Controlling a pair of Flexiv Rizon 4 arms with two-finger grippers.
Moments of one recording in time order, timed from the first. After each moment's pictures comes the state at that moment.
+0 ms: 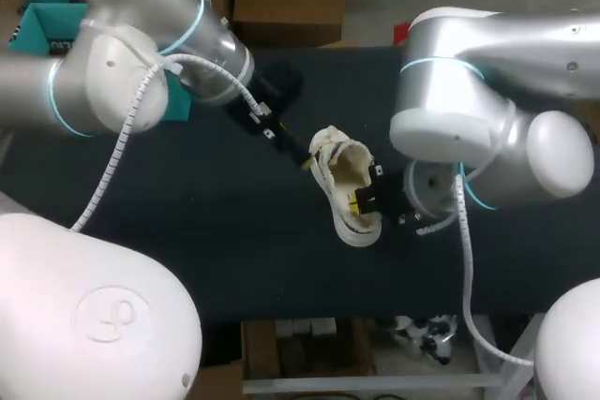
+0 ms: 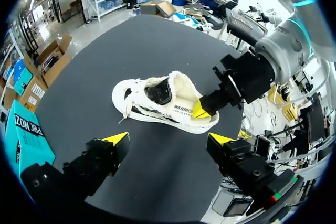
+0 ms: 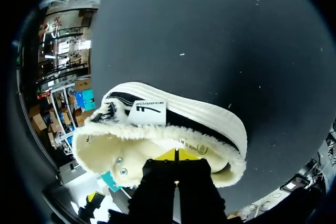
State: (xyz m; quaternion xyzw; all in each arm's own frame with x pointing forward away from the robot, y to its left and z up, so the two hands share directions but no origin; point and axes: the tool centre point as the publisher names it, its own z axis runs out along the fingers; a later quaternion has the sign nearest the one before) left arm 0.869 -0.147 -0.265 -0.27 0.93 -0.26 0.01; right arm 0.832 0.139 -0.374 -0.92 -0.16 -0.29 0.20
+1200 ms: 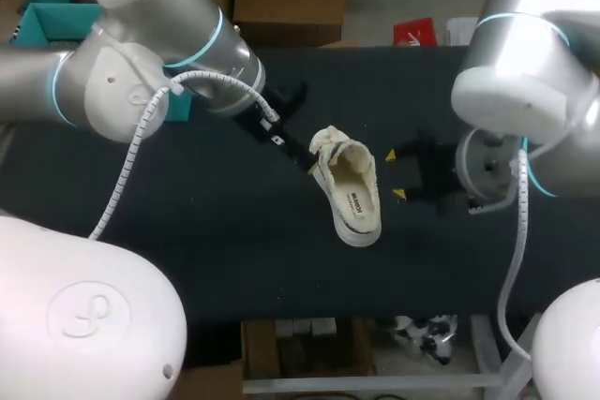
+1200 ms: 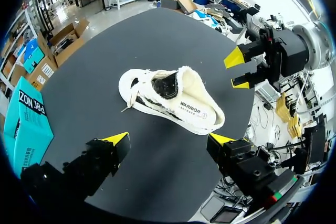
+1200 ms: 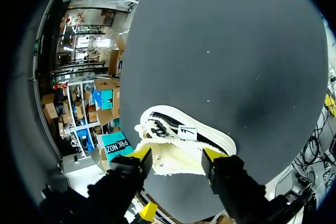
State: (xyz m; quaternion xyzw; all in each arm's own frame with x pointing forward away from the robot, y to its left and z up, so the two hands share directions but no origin) left arm 0.863 -0.147 -0.273 -0.33 0.91 -0.24 0.03; right arm 0.832 0.076 -0.300 -0.91 -0.19 -0.34 0.16
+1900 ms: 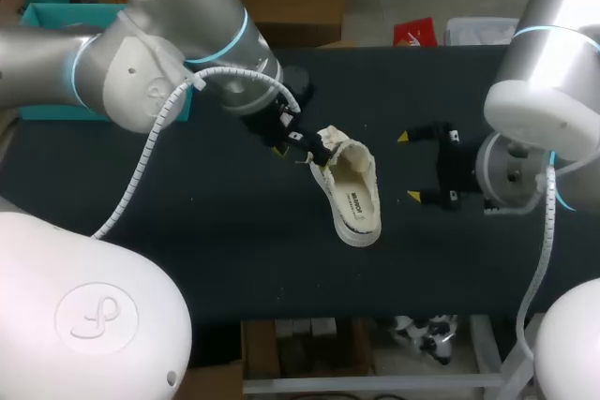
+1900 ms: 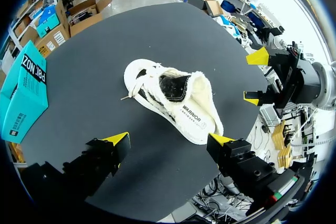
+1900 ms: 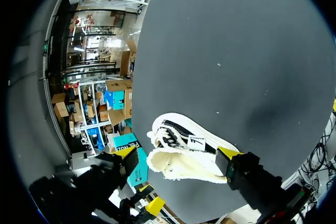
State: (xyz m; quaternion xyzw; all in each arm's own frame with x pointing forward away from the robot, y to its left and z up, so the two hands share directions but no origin) left arm 0.862 -0.161 -0.279 -0.46 0.87 -0.21 0.00; right arm 0.842 0.054 -0.290 -0.88 -0.19 -0.39 0.17
